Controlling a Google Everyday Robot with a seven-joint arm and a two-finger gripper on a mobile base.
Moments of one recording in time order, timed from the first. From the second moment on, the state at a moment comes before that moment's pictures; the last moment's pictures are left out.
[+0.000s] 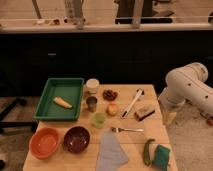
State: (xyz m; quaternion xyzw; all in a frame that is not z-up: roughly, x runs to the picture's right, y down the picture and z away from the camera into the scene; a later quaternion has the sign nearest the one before) arm 0.286 0.108 0.684 -0.28 0.02 0.02 0.96
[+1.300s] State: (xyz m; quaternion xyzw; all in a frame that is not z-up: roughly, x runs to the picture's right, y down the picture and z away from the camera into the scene) arm 0.259 0.103 0.688 -0.28 0.03 0.00 0.96
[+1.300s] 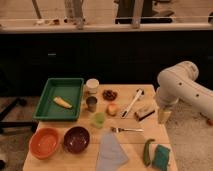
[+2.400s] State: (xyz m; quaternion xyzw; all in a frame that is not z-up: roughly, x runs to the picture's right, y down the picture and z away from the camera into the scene) arm 0.150 0.082 0.724 -0.28 -0.01 -0.06 0.96
